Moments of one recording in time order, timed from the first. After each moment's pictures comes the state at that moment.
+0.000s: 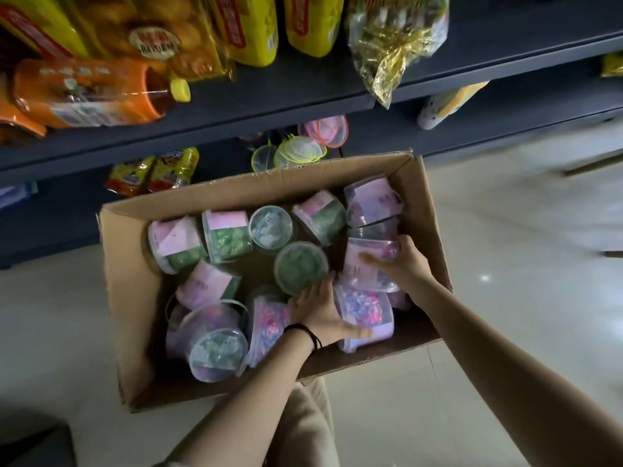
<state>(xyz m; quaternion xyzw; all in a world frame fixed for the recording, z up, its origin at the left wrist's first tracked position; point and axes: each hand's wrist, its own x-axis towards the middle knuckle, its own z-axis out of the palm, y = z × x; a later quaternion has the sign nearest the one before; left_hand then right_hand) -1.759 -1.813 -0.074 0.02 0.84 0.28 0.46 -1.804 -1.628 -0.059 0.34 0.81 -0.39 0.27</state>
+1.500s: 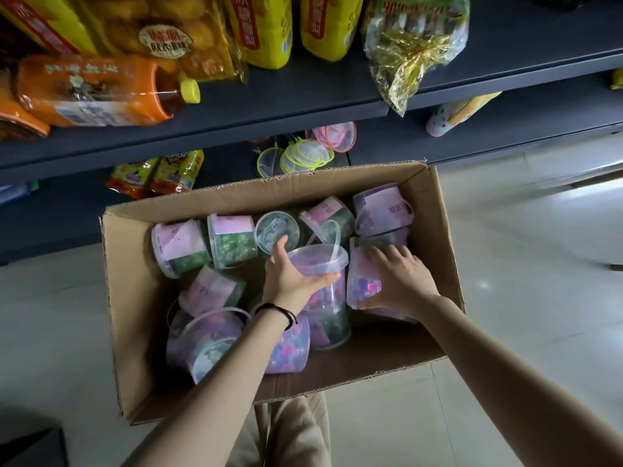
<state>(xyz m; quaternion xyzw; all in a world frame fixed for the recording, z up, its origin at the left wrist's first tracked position) -1.814 -1.851 -0.071 -0.21 0.81 0.46 0.29 -1.807 -1.634 -0.073 -0.07 0.96 -0.05 0.28</state>
